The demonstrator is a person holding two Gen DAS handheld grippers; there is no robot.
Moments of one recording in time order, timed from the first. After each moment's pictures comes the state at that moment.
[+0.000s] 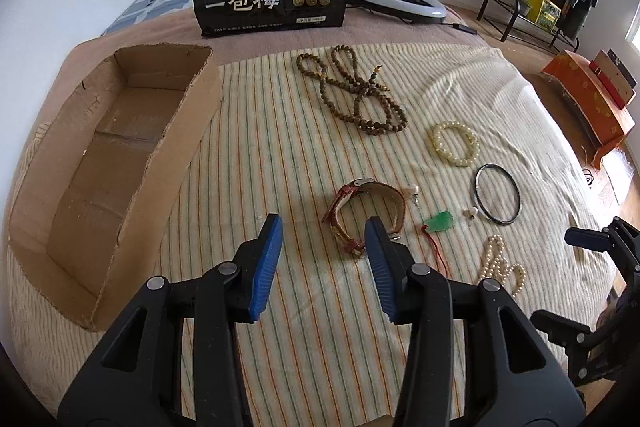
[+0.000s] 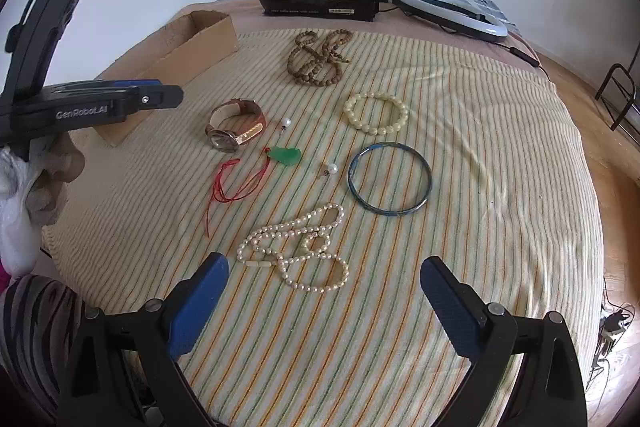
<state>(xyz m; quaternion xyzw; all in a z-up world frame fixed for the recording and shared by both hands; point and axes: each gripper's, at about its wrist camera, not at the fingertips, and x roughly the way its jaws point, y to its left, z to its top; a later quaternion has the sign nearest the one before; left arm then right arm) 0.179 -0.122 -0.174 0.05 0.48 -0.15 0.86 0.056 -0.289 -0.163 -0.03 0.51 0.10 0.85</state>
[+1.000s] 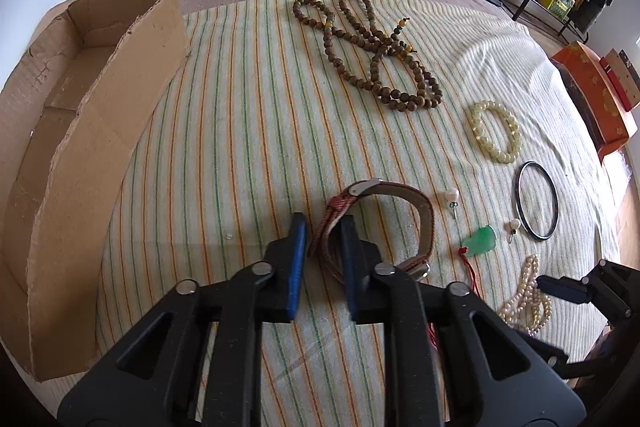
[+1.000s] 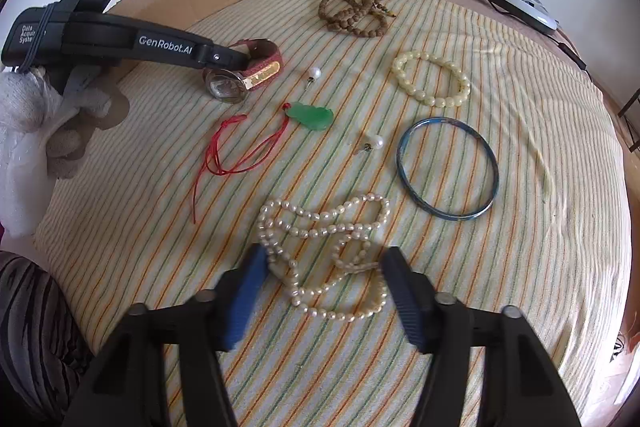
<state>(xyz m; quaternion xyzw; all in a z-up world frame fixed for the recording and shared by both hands) 0.219 -0.133 -0.228 0.03 0.54 -0.16 0.83 0.082 -0.266 -0.208 -0.08 0.55 0.13 0.82</state>
